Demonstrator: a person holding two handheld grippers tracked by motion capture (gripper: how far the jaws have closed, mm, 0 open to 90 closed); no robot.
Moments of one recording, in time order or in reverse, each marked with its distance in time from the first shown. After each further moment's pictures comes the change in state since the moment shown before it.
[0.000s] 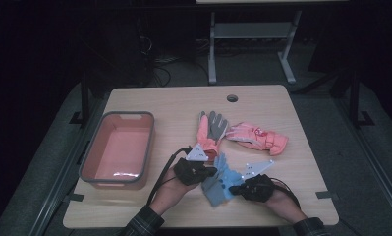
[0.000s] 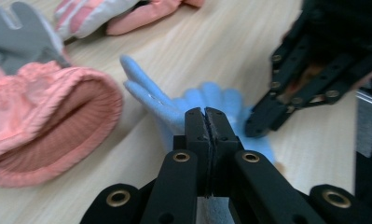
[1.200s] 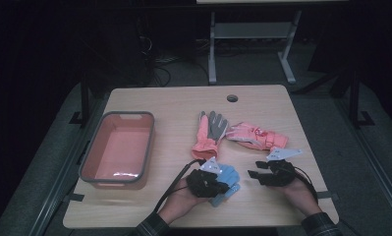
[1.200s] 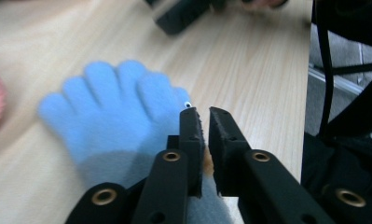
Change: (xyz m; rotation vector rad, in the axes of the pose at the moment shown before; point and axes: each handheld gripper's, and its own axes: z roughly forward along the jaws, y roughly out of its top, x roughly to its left) left arm -0.027 -0.008 0.035 0.100 -0.146 -0.014; right arm -0.054 -0.020 -0.041 -0.115 -0.269 0.191
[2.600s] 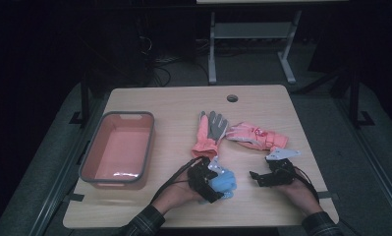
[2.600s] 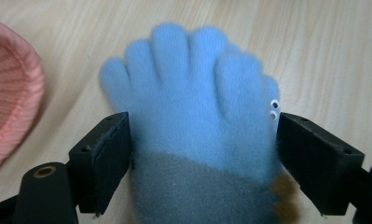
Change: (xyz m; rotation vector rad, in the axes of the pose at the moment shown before) left arm 0.025 0.000 0.012 0.218 0.120 0.153; right arm -0.012 -0.011 0.015 0.022 -0.118 0.000
